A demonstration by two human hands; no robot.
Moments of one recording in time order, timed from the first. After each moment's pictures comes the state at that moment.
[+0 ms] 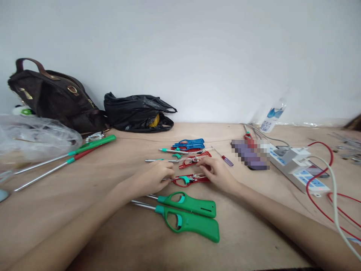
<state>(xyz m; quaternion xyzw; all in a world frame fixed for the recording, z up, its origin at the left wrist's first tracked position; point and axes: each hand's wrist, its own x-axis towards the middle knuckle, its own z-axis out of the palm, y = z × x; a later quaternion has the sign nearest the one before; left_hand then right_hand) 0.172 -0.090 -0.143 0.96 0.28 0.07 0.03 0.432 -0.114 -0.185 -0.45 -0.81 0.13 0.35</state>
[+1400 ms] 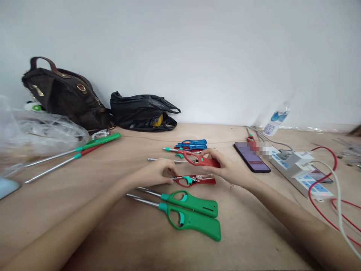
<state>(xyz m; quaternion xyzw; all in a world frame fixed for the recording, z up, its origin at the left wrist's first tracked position) 0.168 -0.081 -0.138 0.90 0.32 0.09 0.29 0.441 -0.124 -0.135 -0.47 -0.79 0.26 0.29</state>
